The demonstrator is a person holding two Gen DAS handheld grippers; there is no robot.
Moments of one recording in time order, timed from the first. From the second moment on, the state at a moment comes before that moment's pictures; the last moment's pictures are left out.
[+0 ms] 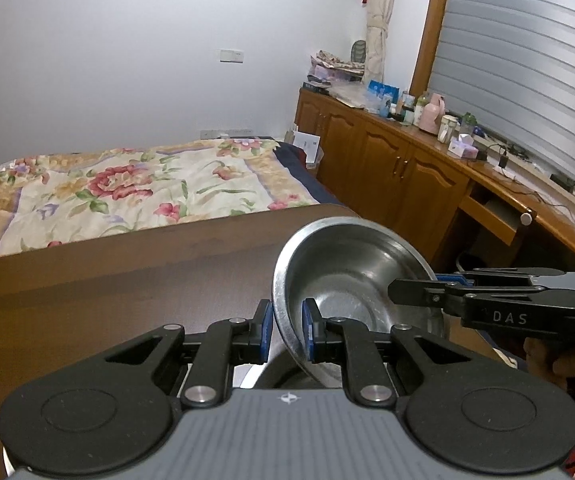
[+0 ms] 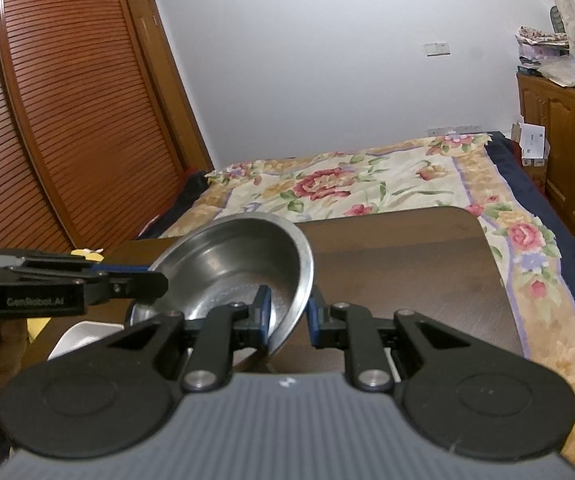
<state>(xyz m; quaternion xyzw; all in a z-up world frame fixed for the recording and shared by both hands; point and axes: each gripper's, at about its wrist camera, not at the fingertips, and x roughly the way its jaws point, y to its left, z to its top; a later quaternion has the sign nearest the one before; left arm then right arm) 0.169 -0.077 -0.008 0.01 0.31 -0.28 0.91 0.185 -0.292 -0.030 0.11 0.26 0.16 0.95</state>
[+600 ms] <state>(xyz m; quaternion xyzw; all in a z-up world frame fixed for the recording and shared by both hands) 0.133 -0.066 -0.027 0.01 0.32 -0.28 0.90 0.154 -0.274 -0.043 0.12 0.28 0.16 0.94</state>
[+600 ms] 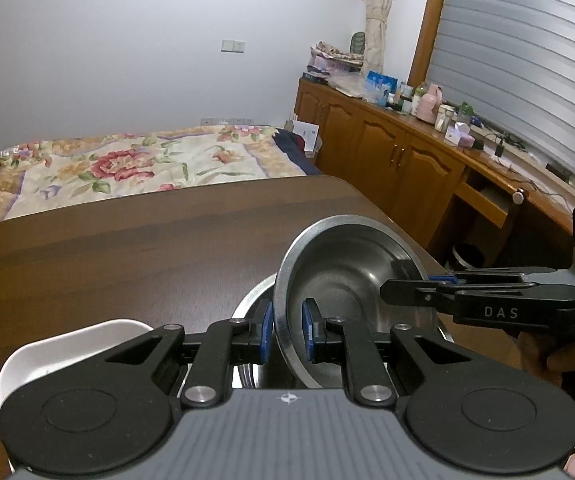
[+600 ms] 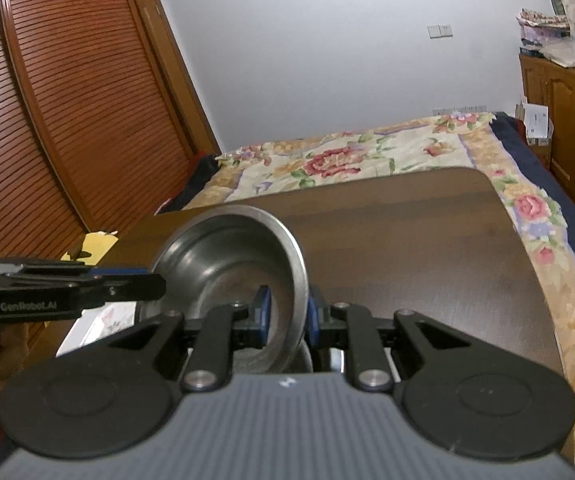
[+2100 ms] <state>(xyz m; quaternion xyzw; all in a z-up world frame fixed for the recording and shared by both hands) 0.121 -0.047 -0.042 -0.02 0.32 -0.27 0.91 0.129 -0.263 -0.047 0.08 0.22 0.14 0.96</state>
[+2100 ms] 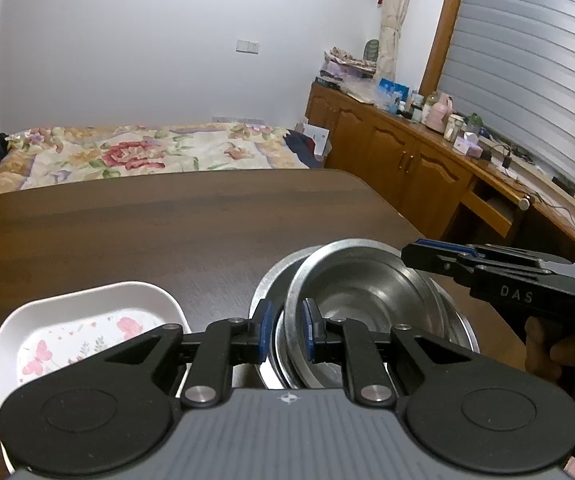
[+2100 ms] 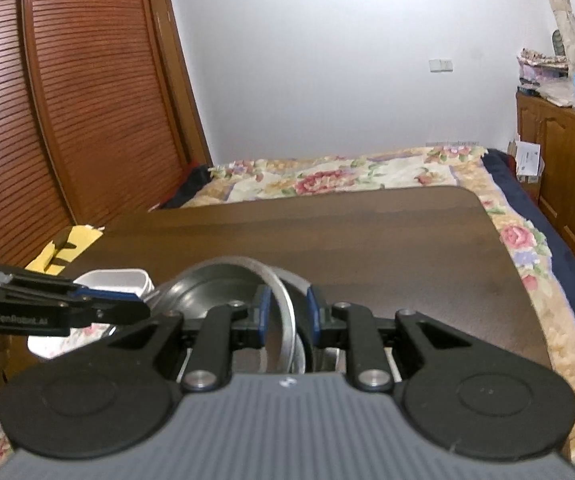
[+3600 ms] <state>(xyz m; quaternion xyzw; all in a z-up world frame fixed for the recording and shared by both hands) 0.097 -0.064 -0.060 0.02 0.28 -0.23 0.93 0.111 -0.272 -0.065 0.06 0.18 0.10 0.98</state>
